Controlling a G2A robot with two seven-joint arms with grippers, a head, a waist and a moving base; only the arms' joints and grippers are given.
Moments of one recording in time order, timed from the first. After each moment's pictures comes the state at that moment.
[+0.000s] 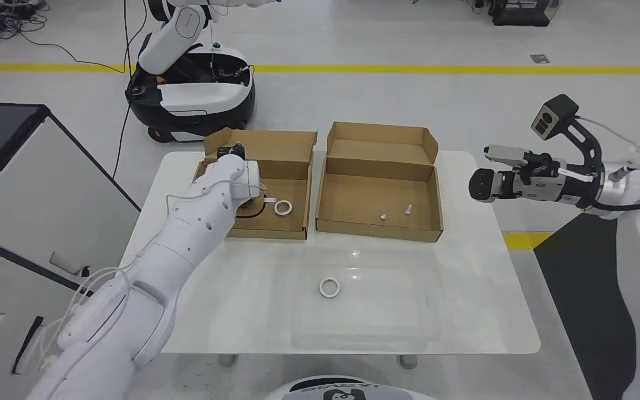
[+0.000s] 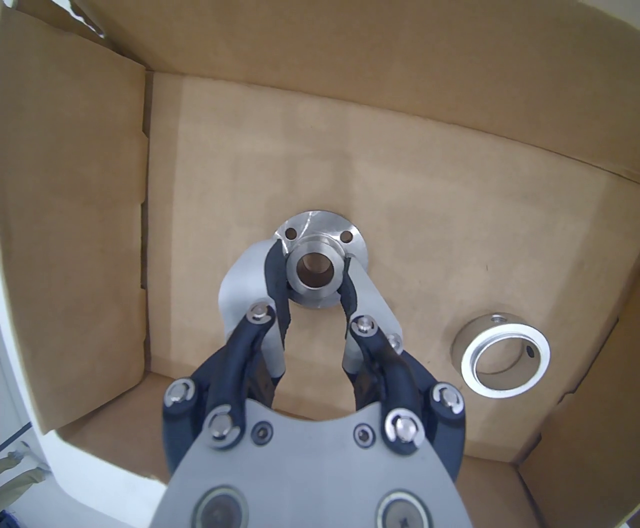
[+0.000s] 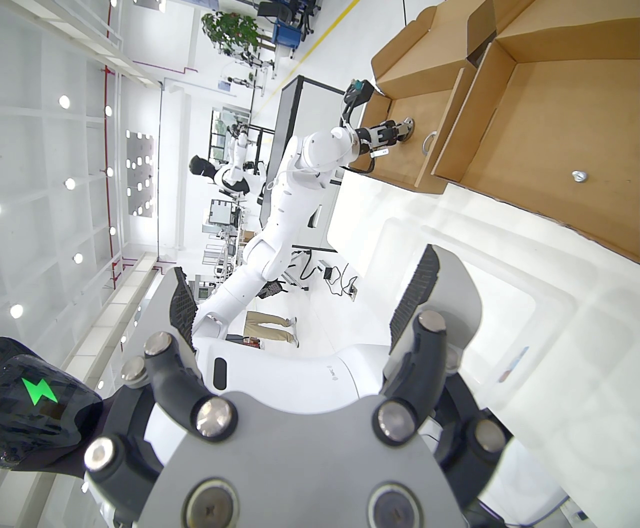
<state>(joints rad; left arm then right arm) 0.68 -1.30 -0.74 -0.89 0.91 0.55 -1.09 -1.31 -0.85 1.79 -1.82 0.45 0.36 1.34</state>
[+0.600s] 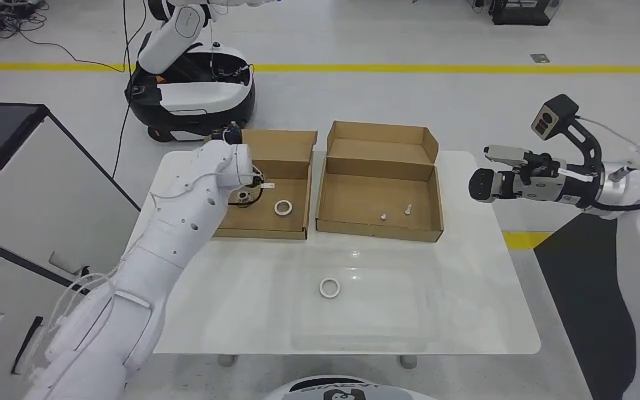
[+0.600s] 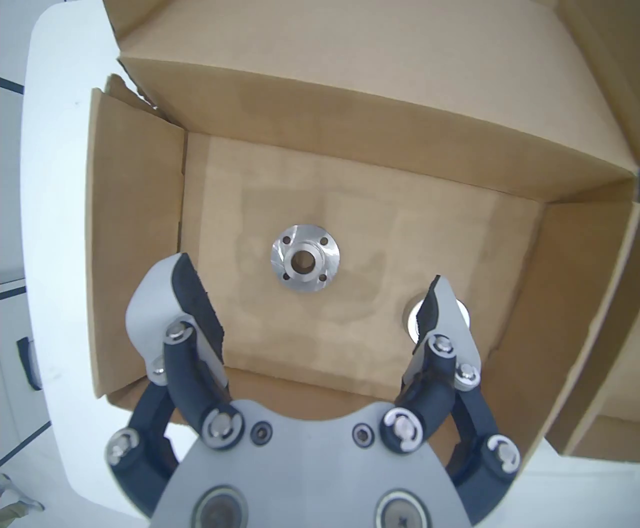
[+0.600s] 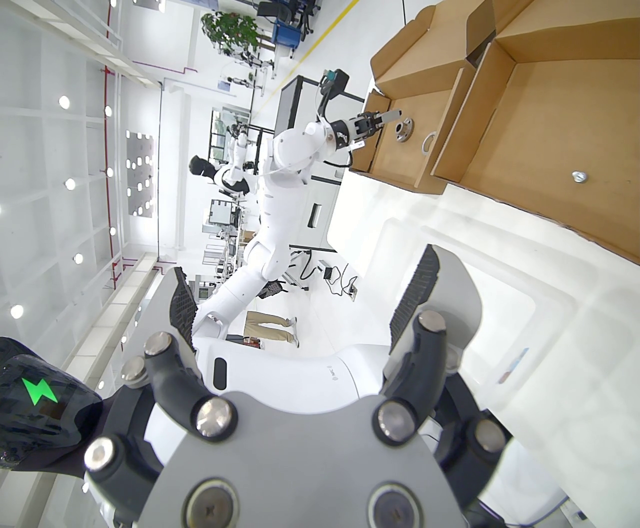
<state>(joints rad) 0.74 -1.23 -0.90 -1.20 1.02 0.52 -1.25 -1.31 -0.85 1.79 -1.82 0.45 0.36 1.34</state>
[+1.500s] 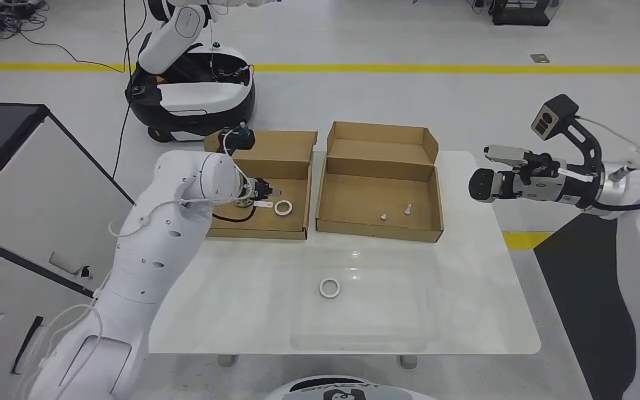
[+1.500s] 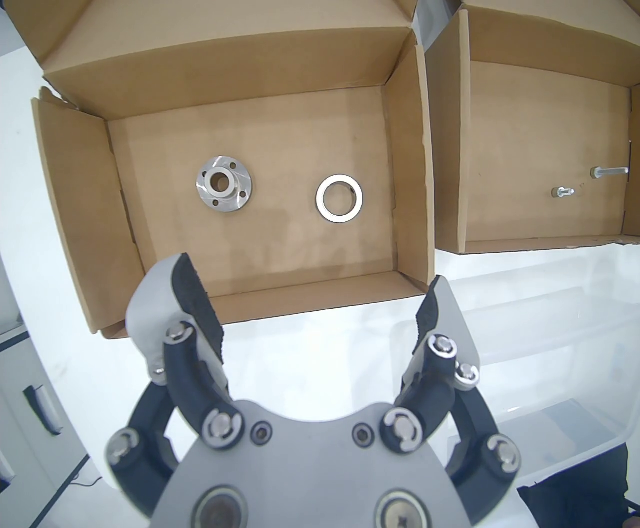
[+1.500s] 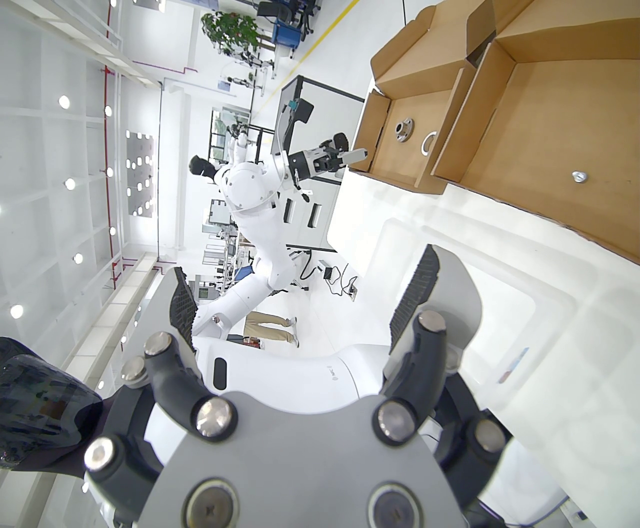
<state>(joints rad) 0.93 -1.17 -1.09 -1.66 0.98 0.33 -1.48 -1.31 -0.85 1.79 -1.82 0.45 0.36 1.34</state>
